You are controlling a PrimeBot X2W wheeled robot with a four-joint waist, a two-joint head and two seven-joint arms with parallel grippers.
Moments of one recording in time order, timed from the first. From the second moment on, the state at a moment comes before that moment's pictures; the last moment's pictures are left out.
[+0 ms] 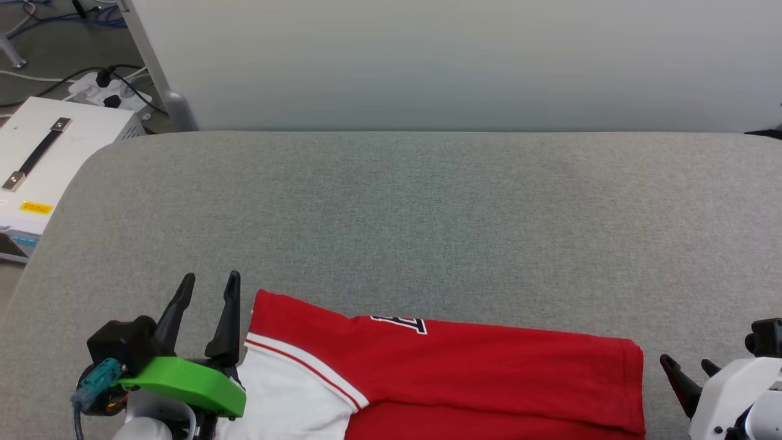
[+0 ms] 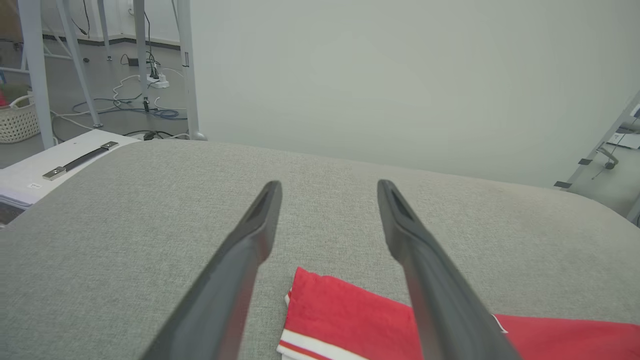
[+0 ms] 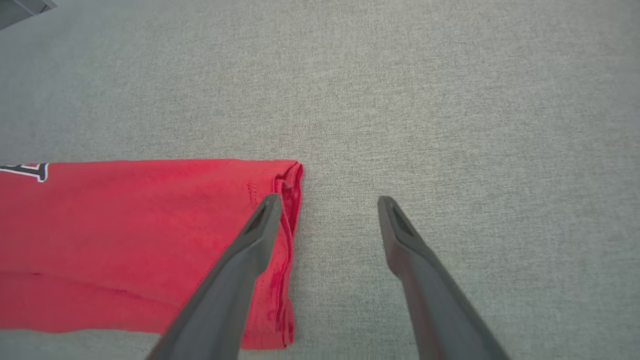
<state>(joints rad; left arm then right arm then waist) -0.06 0.41 -0.30 0.10 -0.66 0.06 -0.26 0.06 -0.23 -0.13 0.06 0.43 0.13 0.49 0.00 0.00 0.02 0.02</state>
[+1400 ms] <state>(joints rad) -0.01 0.29 -0.28 0.03 -0.46 0.02 -0.25 -0.08 -0.38 -0.06 0.28 0.55 0.13 0.72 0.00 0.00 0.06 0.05</state>
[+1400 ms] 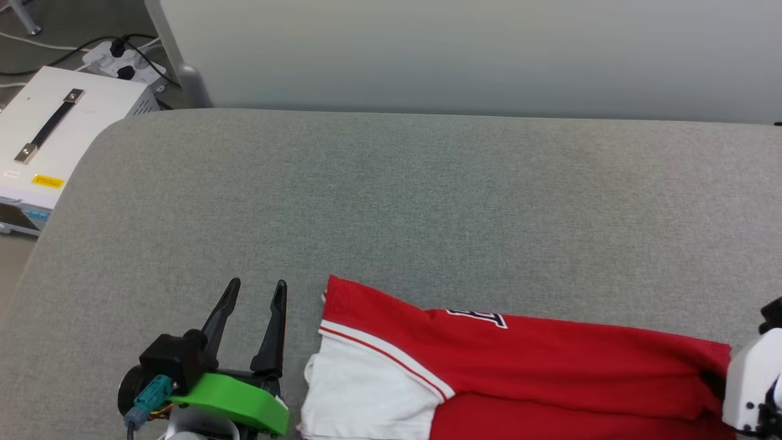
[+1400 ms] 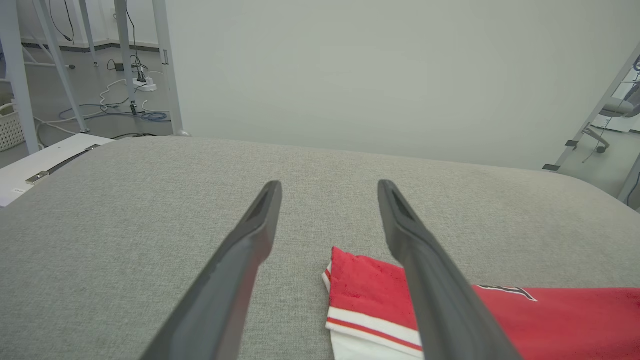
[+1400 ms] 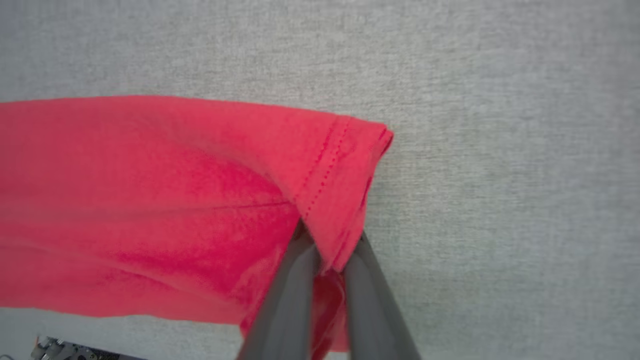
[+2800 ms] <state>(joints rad) -0.06 0.28 -0.34 0.07 -0.47 0.02 -0.23 -0.23 -0.05 0.24 0.32 1.41 0.13 0.83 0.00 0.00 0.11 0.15</state>
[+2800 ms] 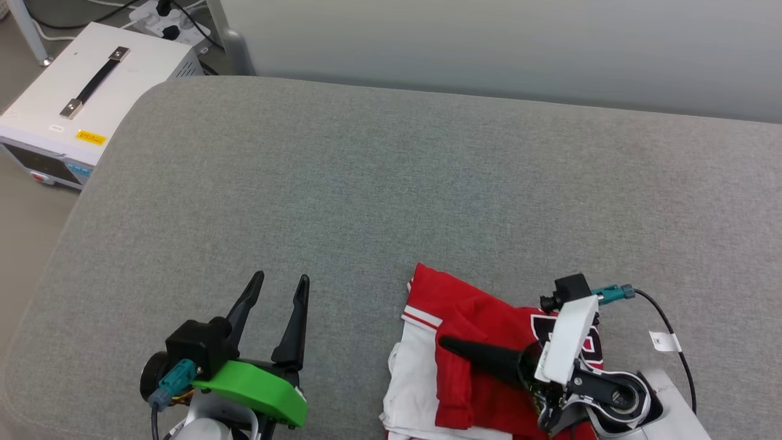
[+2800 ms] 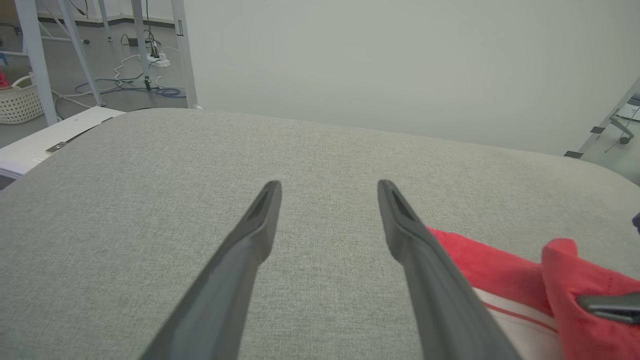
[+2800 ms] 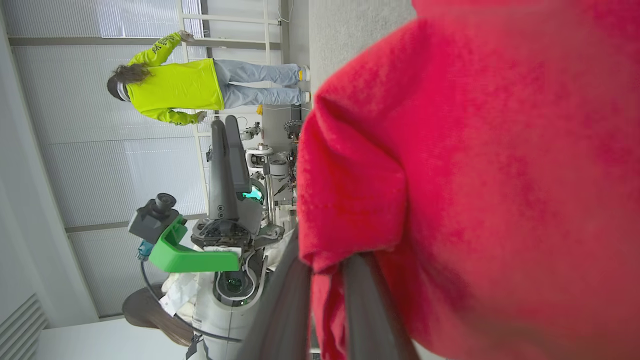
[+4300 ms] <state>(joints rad) 0.01 0.31 -0.25 0.09 -0.47 0.09 -0.25 0.11 -0.14 -0.05 -0.16 0.22 0.13 -0.04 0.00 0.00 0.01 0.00</state>
